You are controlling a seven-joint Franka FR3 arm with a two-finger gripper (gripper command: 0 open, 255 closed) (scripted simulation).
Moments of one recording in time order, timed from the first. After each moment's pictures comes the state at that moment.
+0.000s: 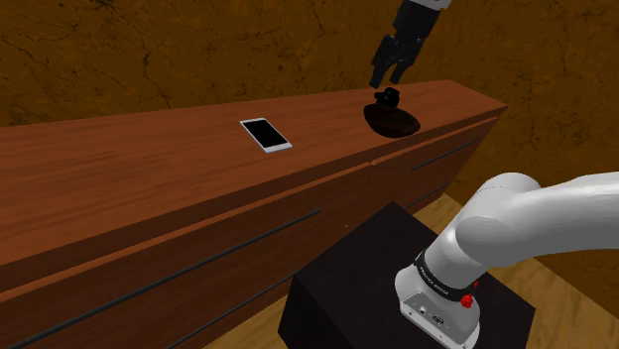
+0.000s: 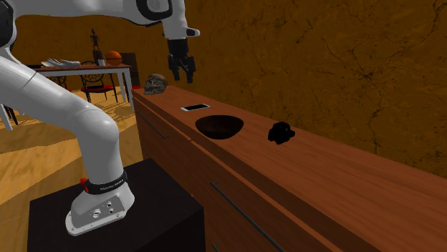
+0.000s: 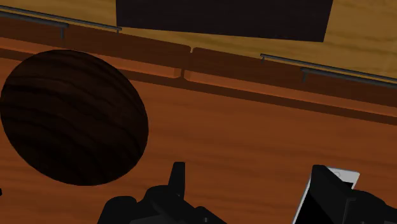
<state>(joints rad) 0.01 -0.75 -0.05 -2.32 -0.01 1.67 -0.08</state>
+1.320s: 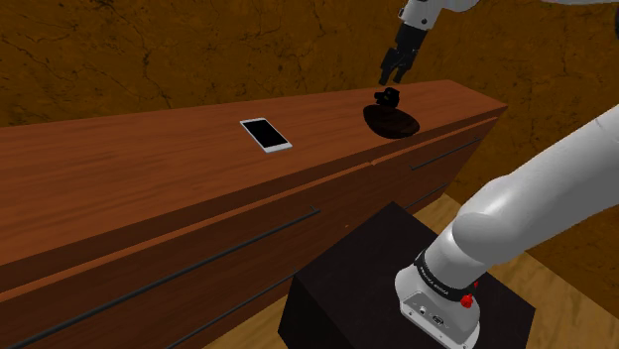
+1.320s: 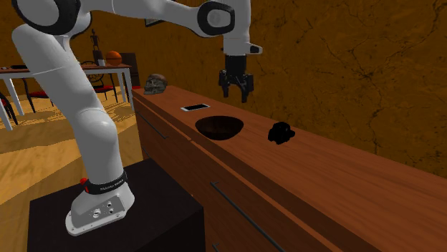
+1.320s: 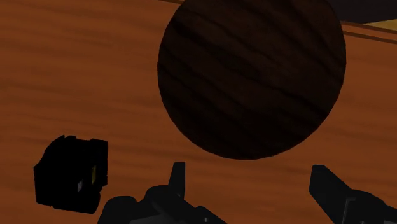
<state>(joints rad) -0.05 -0.26 -0.40 -2.03 -0.04 1.80 -0.48</state>
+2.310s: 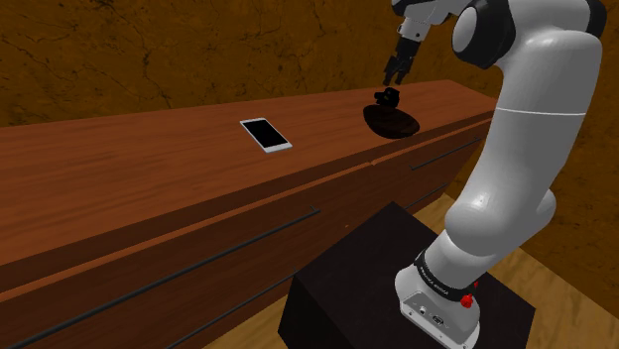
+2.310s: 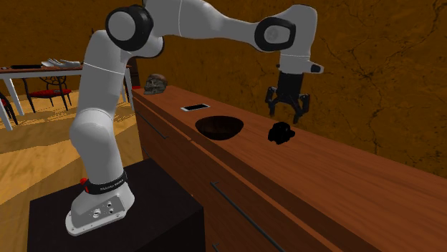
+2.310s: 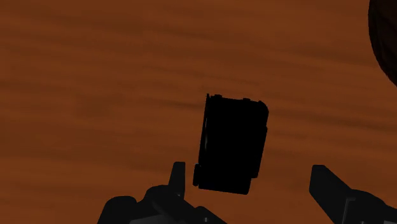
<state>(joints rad) -0.23 0.36 -0.54 -1.46 0.23 1.71 -0.82</state>
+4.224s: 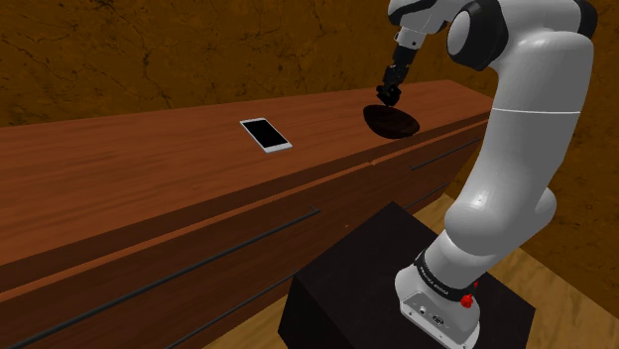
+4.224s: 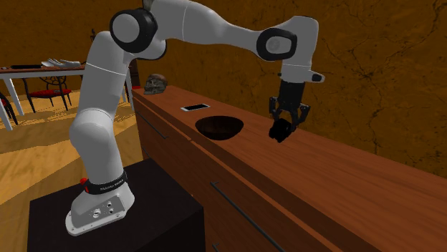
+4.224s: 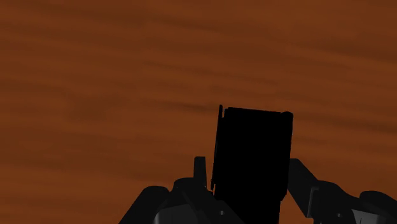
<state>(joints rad) -0.24 0.39 -0.54 -1.48 0.24 1.76 -0.84</state>
